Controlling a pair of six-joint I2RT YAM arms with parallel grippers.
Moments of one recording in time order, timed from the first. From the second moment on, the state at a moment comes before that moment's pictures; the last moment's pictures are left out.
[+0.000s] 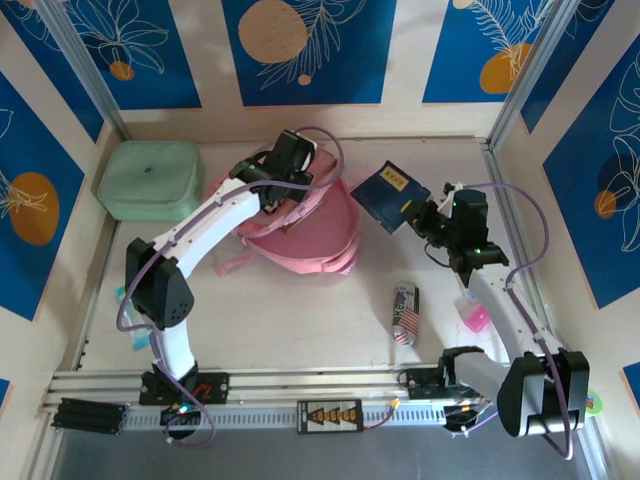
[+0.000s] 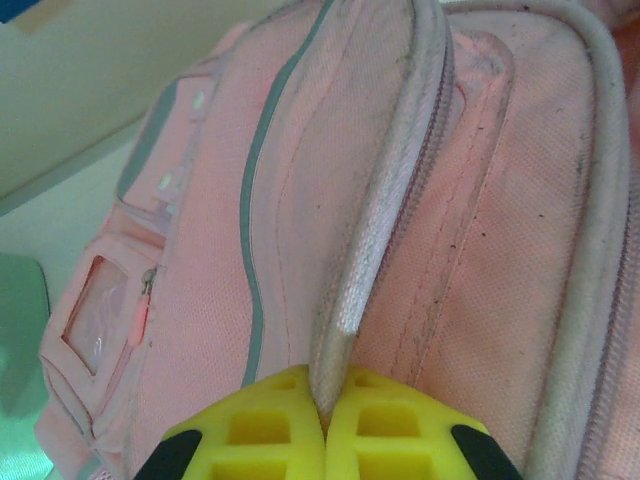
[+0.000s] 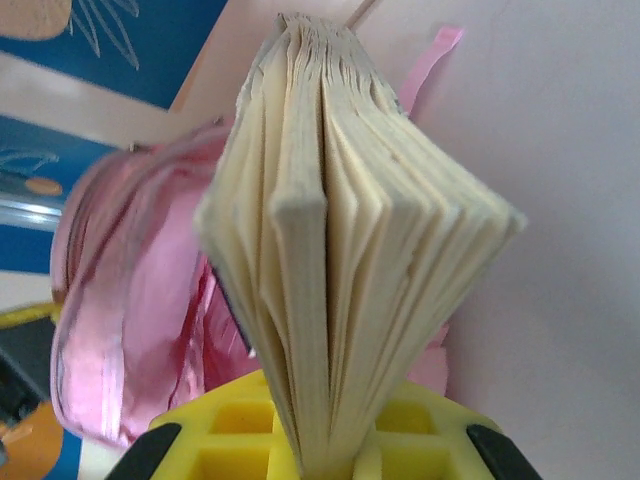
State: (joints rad) left arm -0.64 1.83 1.79 -0.77 -0.34 -0.03; right arm 0.10 1.08 0.75 -0.17 -0.41 0.87
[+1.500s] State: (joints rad) left arm -0.53 1.83 1.85 -0.76 -0.13 -0.19; right arm 0.56 2.17 1.48 0.18 -0.40 1.29
